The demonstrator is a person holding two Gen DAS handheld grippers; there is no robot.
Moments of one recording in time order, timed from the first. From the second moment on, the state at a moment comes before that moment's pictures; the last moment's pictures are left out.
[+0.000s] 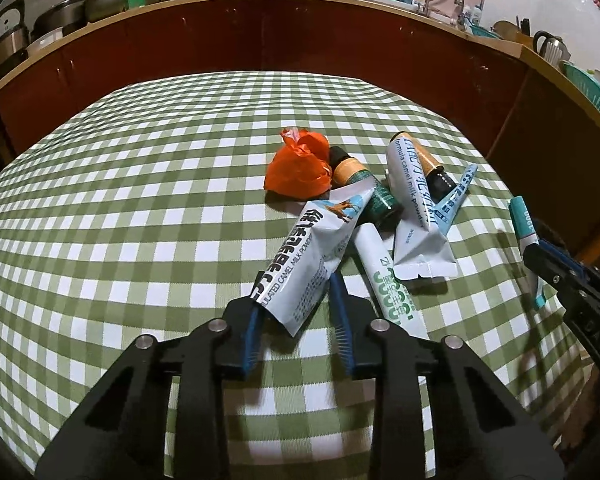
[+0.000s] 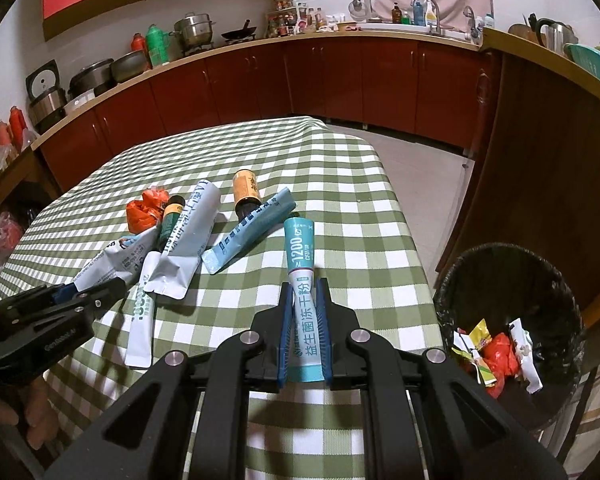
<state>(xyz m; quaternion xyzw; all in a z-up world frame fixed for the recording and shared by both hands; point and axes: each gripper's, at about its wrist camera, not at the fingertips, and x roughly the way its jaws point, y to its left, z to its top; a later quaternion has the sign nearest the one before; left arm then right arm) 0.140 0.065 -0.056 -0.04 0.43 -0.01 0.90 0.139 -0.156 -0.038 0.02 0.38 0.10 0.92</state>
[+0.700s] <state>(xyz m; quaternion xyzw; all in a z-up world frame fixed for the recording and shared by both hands) 0.086 0.052 -0.018 -0.03 0.38 0.00 0.93 0.112 -0.183 -0.028 0.03 0.36 0.08 0.93</state>
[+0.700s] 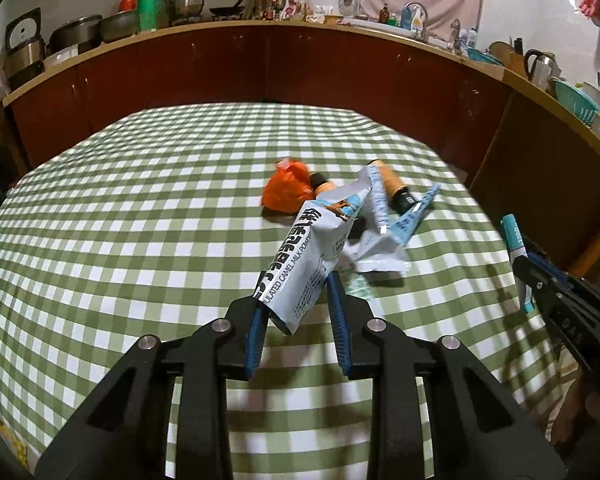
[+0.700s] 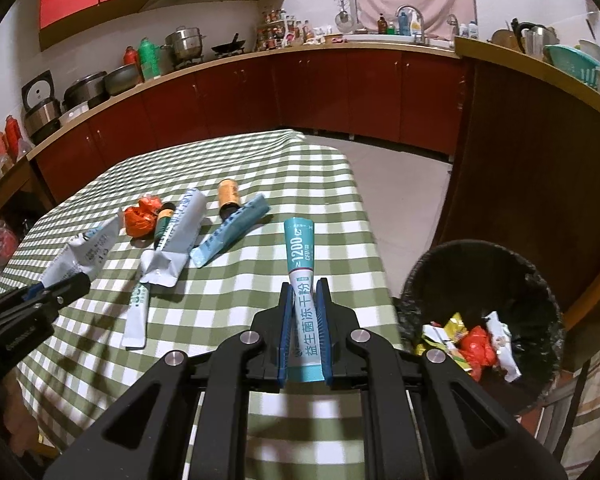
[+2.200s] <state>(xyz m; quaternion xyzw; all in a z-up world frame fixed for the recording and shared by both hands) 0.148 -0.229 -0.042 0.09 0.38 -0.17 0.90 0.111 -0.374 -0.058 0.08 0.35 -0.07 0.93</state>
